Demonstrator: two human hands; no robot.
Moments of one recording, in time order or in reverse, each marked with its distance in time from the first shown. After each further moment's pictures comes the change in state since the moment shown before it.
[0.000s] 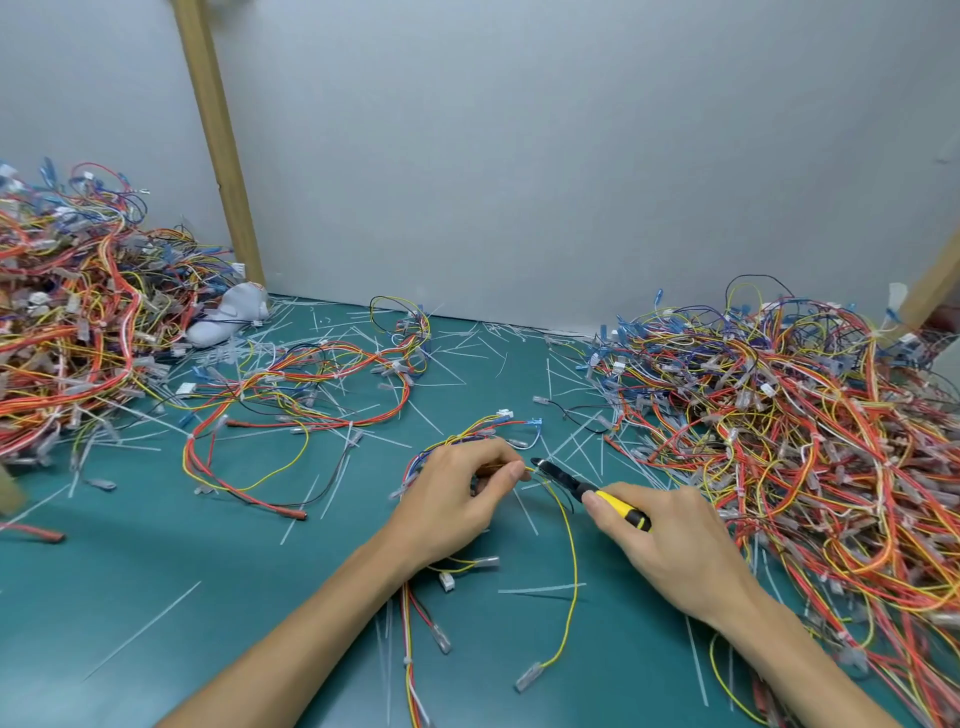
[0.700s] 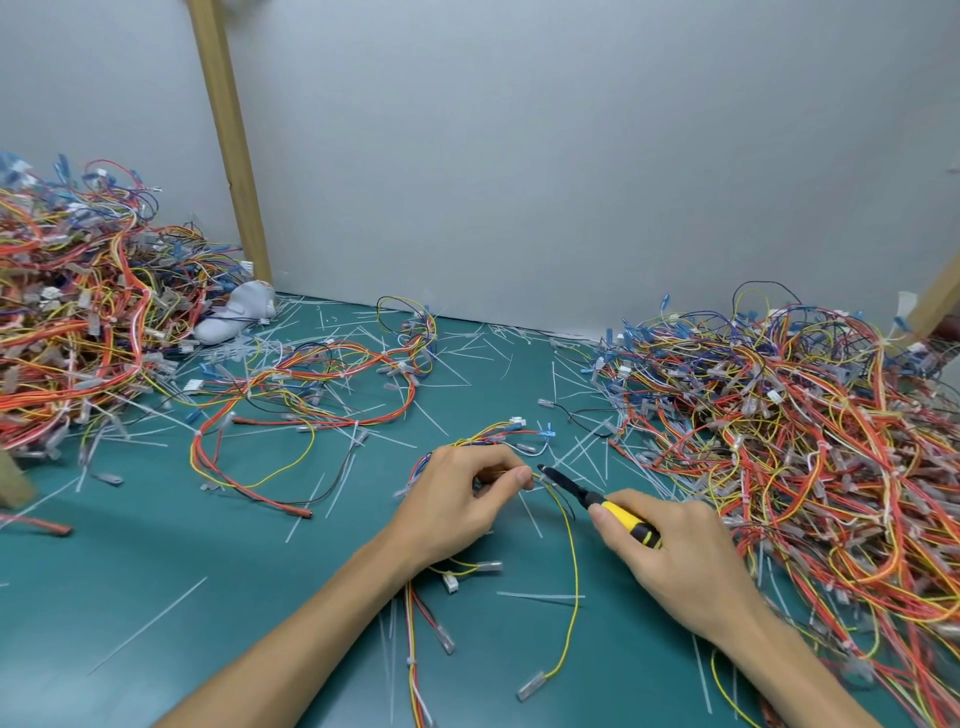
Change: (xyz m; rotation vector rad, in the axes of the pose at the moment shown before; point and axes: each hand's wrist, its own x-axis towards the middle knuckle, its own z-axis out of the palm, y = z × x) left_hand -0.001 0.003 -0.004 -0.054 0.004 -0.022; right_hand -0.007 0.003 0.005 0.015 0.041 -0.036
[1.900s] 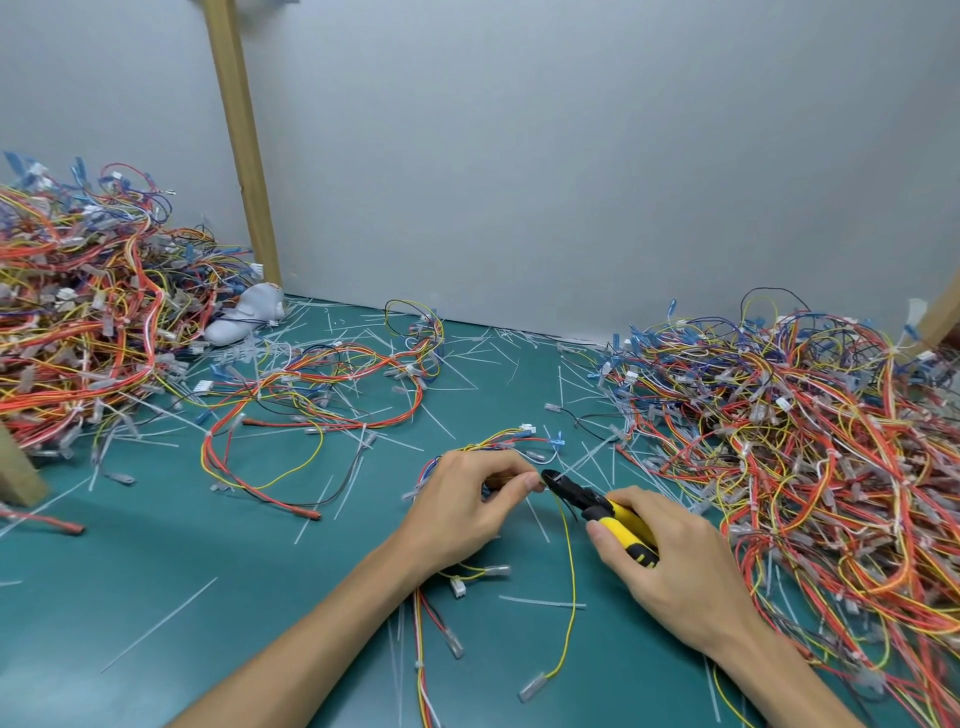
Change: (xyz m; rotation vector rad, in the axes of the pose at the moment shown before) left_hand -0.001 -0.004 0.000 -0.006 -0.007 -0.006; right_hand -0.003 -0.002 0.009 -0.046 0.038 -0.036
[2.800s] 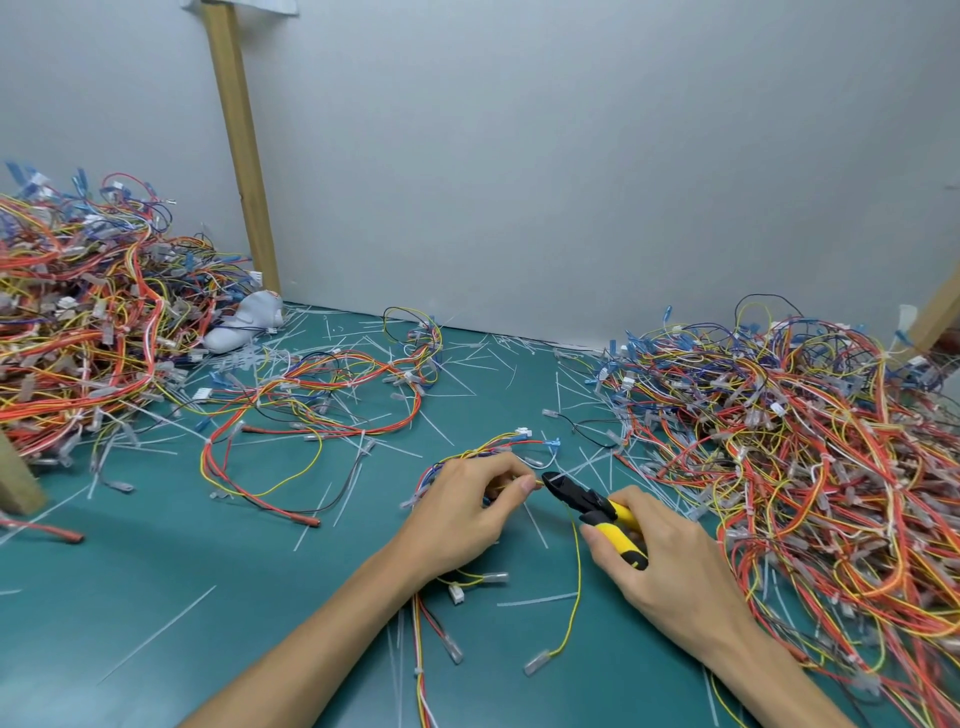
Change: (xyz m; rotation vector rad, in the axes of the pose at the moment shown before) left_hand 0.002 0.001 0.001 0.043 -0.023 -0.010; right_hand 0.001 0.000 0.001 -0.064 -0.034 0.002
